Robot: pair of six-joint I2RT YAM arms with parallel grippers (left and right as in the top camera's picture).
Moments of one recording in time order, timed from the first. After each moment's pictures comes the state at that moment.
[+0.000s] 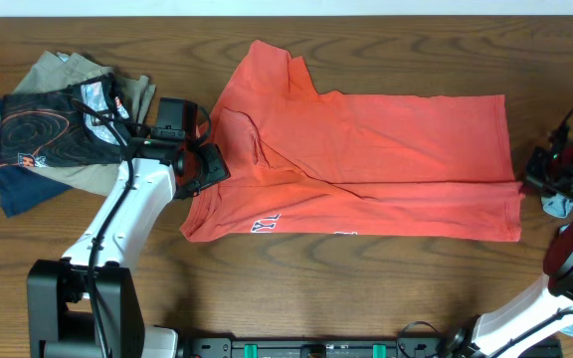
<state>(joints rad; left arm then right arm) -0.12 1.59 1.04 -0.71 0.13 -0.54 -0.53 1.95 1.46 -1.10 -0.13 0.03</state>
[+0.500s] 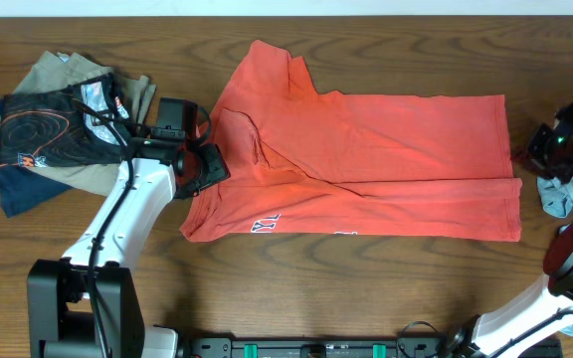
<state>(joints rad) -0.12 1.59 1.04 -0.71 0.13 -0.54 -0.53 1.95 1.46 -0.97 -0.30 0.12</state>
